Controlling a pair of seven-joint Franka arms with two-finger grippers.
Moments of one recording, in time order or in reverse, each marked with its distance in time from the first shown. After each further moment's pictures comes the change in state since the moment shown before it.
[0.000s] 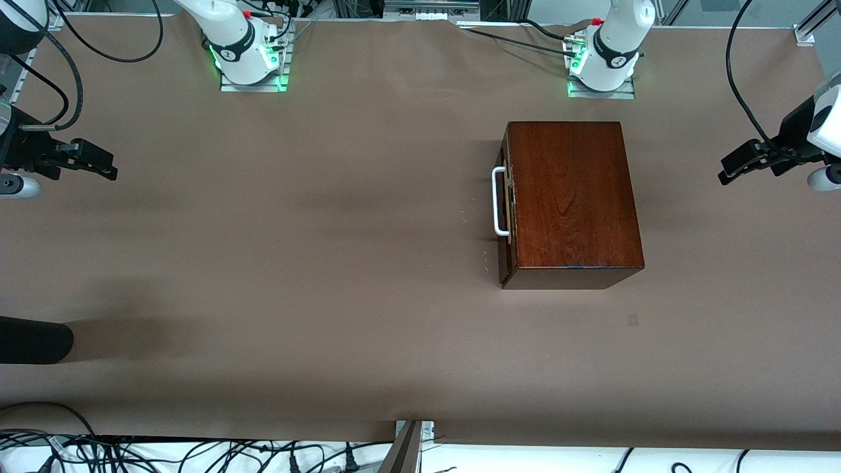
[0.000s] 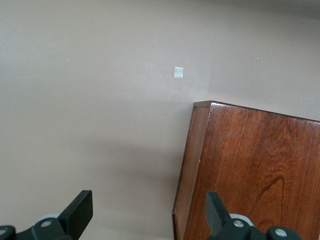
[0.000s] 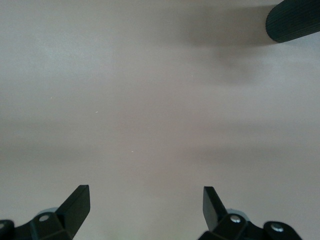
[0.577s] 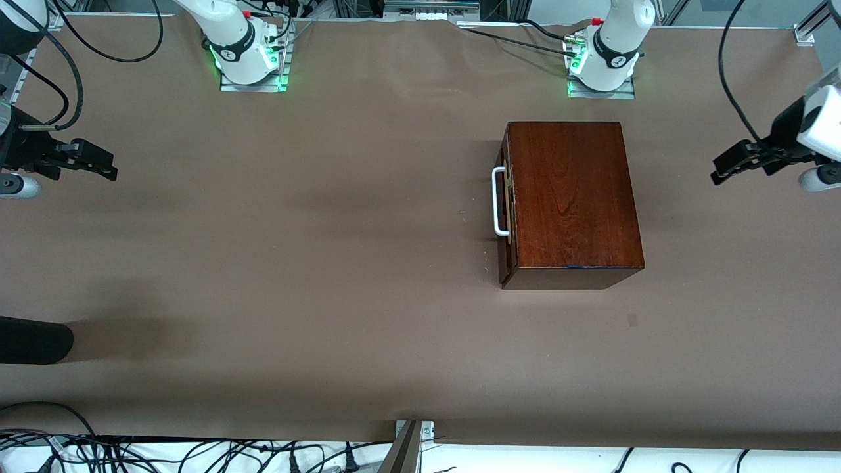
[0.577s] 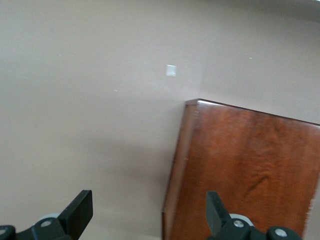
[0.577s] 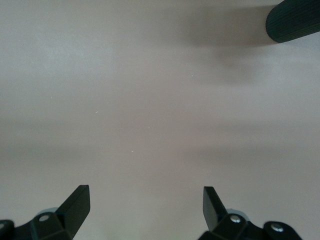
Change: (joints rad) left arm -0.008 0.001 -0.060 0.000 -0.010 -0.002 -0.100; right arm 0.000 0.000 0.000 0.000 0.000 0.000 0.000
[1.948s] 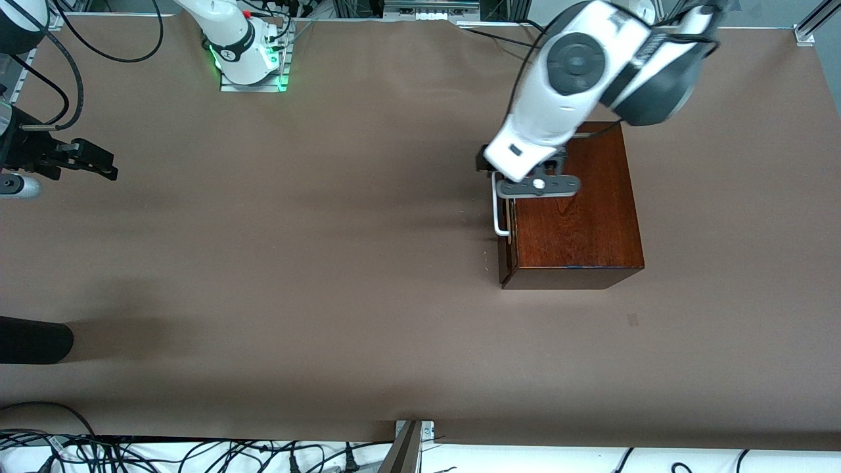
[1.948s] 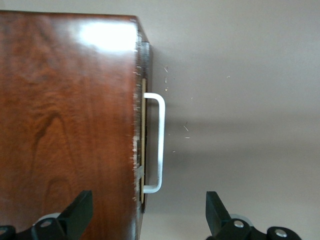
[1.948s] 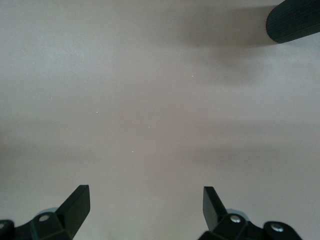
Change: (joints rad) left arm -0.224 0.363 -0.436 0.160 0.122 0.022 -0.457; right arm 0.001 0.000 0.000 0.001 0.000 0.000 0.000
